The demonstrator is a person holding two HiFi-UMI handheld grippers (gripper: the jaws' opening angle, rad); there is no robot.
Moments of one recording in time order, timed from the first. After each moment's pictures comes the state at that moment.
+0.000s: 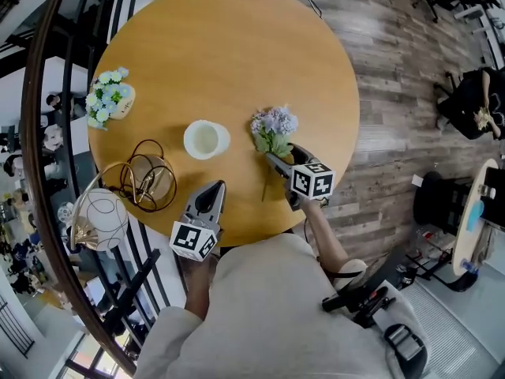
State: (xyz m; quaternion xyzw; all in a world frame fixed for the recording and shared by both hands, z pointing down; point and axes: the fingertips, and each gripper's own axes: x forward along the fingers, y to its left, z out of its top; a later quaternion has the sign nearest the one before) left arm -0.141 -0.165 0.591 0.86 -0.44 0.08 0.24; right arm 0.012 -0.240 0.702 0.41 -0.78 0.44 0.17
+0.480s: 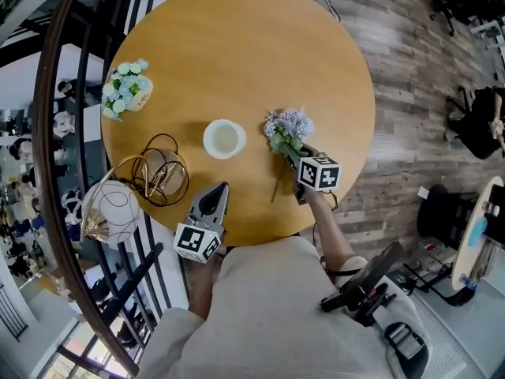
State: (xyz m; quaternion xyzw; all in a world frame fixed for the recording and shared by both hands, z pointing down) left arm -0.165 -0.160 0.587 0.85 -0.47 0.08 0.24; right arm 0.001 -0.267 0.719 0.41 -0.77 0.45 0.18
